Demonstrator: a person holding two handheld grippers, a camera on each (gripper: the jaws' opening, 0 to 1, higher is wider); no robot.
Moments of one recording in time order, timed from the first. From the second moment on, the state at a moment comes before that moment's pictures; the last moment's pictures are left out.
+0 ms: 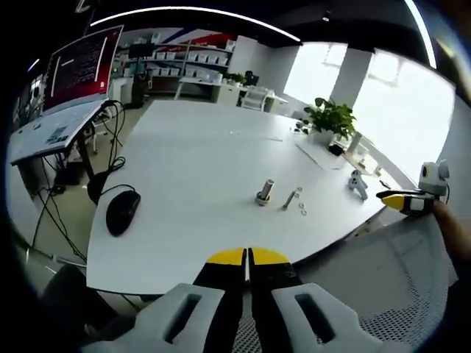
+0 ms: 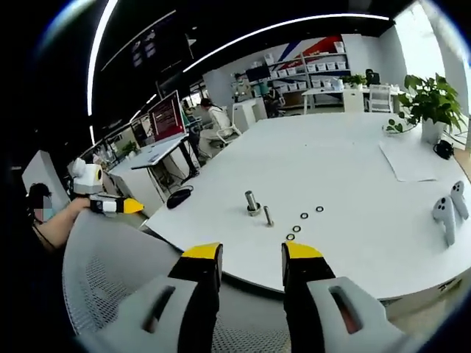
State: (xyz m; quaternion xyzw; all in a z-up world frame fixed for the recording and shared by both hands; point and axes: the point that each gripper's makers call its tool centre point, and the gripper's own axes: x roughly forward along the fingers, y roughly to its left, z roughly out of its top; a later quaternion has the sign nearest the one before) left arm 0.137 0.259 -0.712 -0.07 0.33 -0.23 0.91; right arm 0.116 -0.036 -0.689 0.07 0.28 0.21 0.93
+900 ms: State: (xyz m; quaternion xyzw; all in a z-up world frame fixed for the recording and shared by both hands) left arm 0.120 0.254 -0.736 -0.02 0.41 -0.25 0.88; right arm 0.168 -0.045 -0.774 -0.03 0.39 0.41 0.82
